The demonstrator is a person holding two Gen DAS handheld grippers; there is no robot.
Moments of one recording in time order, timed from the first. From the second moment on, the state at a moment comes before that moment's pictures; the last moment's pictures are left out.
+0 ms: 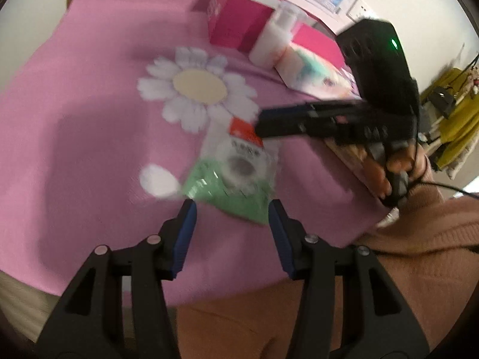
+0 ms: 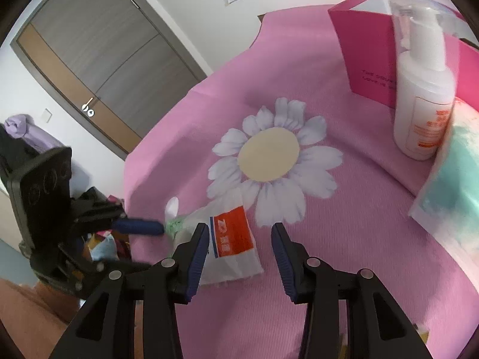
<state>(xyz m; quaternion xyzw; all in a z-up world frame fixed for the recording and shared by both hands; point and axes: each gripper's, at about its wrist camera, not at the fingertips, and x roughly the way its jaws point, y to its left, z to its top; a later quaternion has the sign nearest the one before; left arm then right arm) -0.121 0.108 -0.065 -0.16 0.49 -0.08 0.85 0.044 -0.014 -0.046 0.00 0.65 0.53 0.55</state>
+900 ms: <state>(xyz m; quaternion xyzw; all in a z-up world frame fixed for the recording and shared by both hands) -0.073 0.100 -0.061 -0.19 0.45 -0.09 0.87 0.050 -0.042 -0.030 0.03 0.64 0.53 0.56</state>
